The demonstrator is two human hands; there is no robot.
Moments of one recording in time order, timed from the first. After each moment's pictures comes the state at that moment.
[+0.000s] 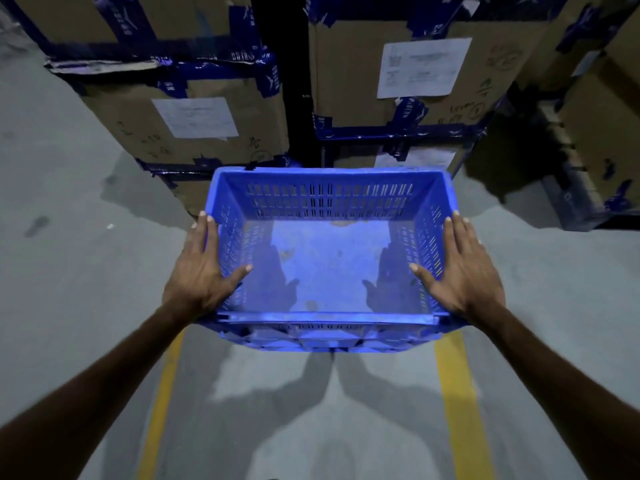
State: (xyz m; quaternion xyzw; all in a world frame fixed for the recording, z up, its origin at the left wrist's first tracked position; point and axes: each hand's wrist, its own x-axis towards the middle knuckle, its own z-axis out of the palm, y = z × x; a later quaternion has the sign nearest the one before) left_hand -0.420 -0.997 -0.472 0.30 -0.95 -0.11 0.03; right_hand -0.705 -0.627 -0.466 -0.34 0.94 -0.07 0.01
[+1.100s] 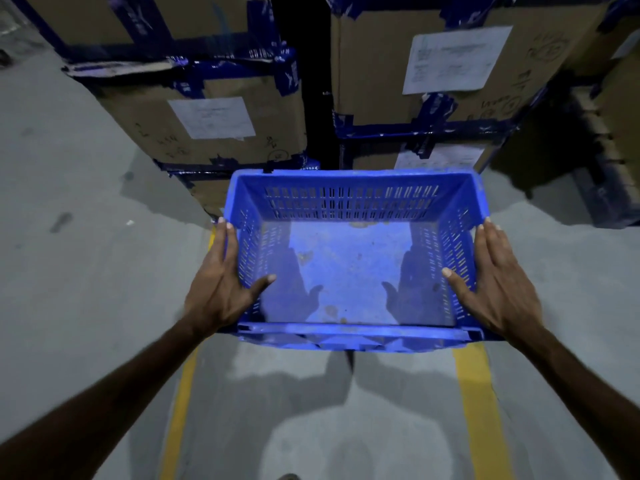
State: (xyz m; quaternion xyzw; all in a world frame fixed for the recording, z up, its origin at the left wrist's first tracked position) left_hand -0.415 -0.996 -0.473 0.28 -0.94 -0.15 0.08; right_hand -0.708 -0.626 -0.470 -0.35 0.93 -0.12 0.02
